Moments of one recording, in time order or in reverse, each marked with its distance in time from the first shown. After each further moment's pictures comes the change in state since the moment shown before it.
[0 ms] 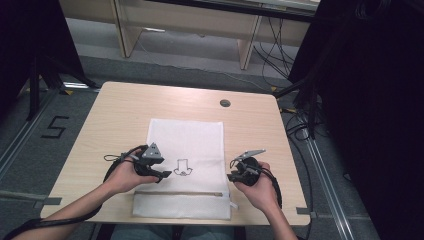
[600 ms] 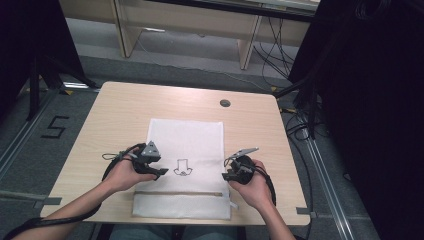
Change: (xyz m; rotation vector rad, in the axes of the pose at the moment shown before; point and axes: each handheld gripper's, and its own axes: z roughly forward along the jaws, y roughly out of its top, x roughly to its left) left arm 0.006 -0.001 -0.001 0.028 0.041 -0.021; right arm 0.005 0.009 0.012 0.006 -0.010 -0.009
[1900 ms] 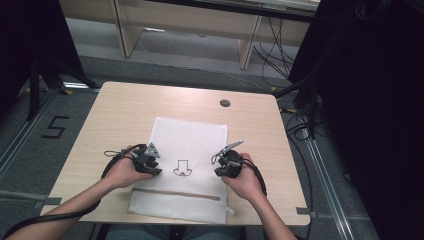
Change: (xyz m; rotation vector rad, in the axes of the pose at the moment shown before) left arm 0.007 -0.006 0.003 0.182 0.003 0.013; right arm 0.015 0.028 0.018 0.063 0.051 -0.143
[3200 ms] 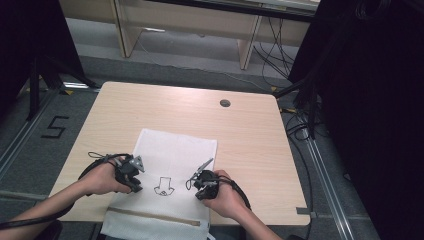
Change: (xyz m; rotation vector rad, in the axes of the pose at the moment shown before) left arm -0.004 -0.030 -0.036 0.239 -0.166 0.119; right arm 0.076 -0.002 0.023 0.168 0.109 -0.175
